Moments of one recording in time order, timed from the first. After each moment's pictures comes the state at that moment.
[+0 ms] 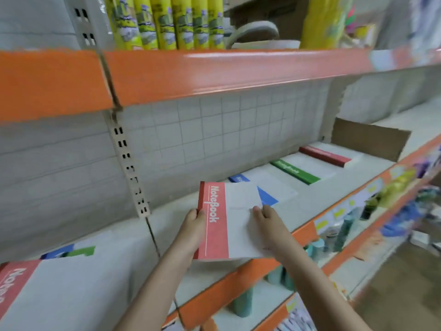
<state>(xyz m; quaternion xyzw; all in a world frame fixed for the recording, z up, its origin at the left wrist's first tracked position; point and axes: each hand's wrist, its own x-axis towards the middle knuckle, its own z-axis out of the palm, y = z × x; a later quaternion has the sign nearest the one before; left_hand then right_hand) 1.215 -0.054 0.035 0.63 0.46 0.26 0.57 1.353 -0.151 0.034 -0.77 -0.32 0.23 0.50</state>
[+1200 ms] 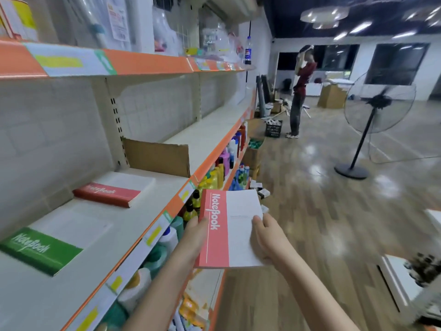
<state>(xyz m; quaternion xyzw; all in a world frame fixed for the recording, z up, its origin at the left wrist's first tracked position) 1.733 -0.277 0.008 0.71 0.21 0.01 0.67 1.768 -0.440 0.010 -0.85 0.00 0.06 0.53</state>
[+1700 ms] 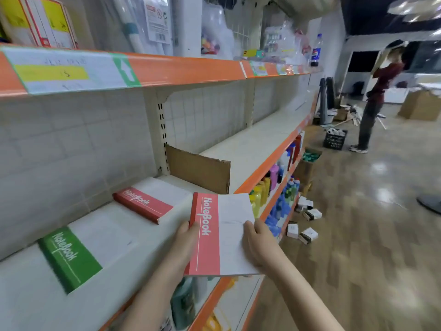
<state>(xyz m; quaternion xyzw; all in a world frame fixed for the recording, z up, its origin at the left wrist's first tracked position) 1.791 -0.191 0.010 0.68 0.32 0.11 0.65 1.875 -0.338 0.008 -0.85 -0.15 0.12 0.50</state>
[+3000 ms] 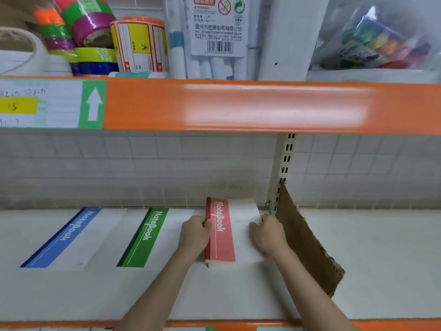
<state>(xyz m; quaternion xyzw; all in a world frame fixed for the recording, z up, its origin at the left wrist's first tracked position) 1.850 -0.051 0.012 0.64 0.66 0.31 0.25 2.025 -0.073 0.023 -0.76 -0.55 0.21 0.28</state>
